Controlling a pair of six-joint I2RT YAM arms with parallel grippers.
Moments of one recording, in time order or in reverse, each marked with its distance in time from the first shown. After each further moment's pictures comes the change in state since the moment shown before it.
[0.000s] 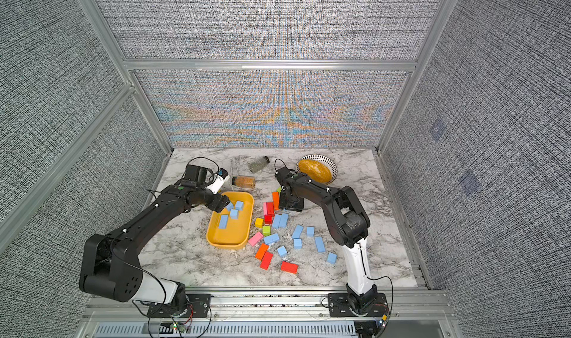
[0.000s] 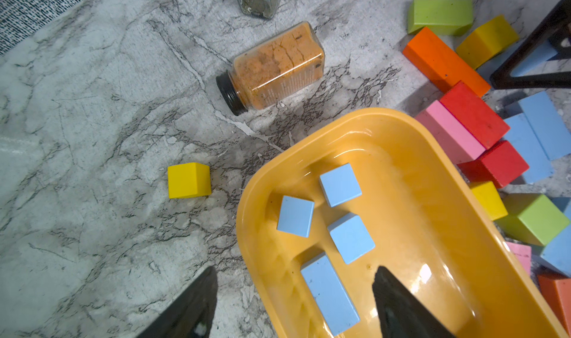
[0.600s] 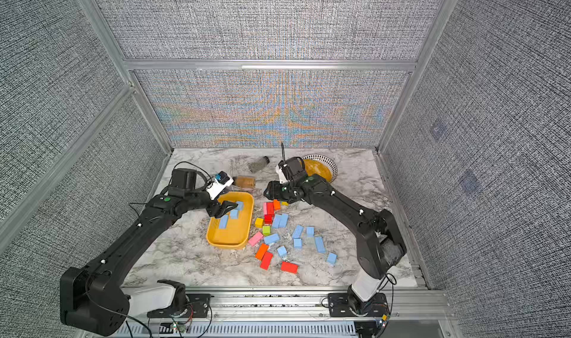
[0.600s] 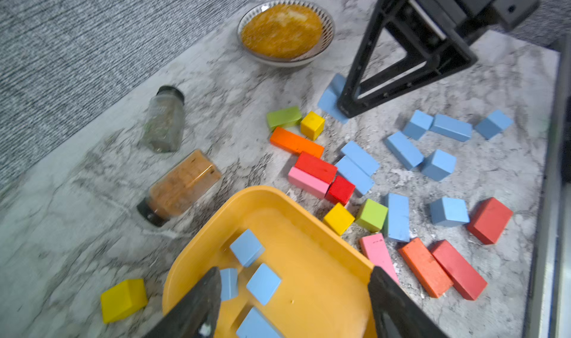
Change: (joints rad) left arm -0.002 -0.222 -0.098 0.076 0.507 0.211; right arm 0.060 -0.432 -0.200 0.342 -0.389 -0.078
